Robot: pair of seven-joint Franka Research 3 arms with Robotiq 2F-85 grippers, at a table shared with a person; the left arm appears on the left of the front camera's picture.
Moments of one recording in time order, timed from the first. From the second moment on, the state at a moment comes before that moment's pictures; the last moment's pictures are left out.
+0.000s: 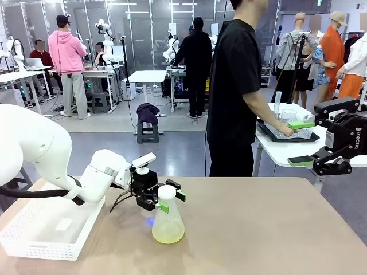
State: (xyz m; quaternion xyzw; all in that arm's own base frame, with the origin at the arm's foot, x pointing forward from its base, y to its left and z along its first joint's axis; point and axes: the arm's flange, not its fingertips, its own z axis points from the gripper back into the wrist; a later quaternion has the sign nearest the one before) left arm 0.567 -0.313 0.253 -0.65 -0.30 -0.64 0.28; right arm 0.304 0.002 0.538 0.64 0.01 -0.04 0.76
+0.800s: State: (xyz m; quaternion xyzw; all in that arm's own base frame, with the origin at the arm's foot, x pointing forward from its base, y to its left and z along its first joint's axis) left arm 0.563 -0.311 0.258 -0.65 -0.30 -0.63 0.29; right arm 0.304 0.002 0.538 0.64 0.01 -0.04 0.76
